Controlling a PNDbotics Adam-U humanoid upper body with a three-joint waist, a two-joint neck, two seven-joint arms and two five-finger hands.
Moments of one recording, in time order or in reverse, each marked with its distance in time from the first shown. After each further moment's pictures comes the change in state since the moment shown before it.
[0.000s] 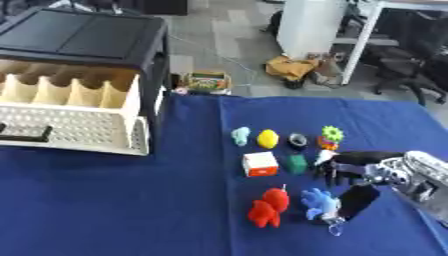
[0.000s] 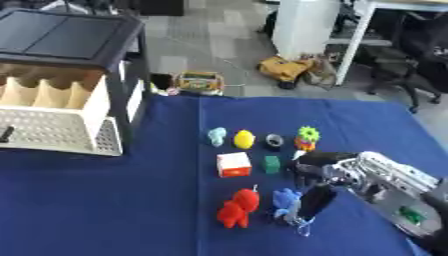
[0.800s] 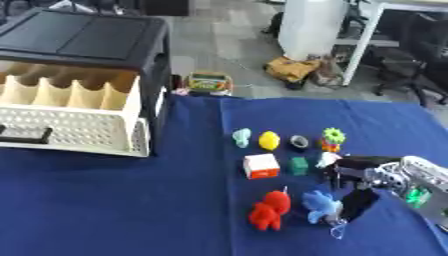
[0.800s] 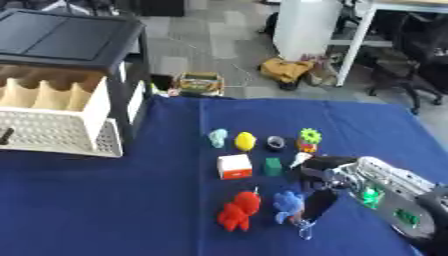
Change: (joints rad) left arm 0.005 -0.012 0.006 0.000 -0.008 0.012 -0.007; right arm 0.000 0.005 0.006 0.057 0.029 -0.009 -0.009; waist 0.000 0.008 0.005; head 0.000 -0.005
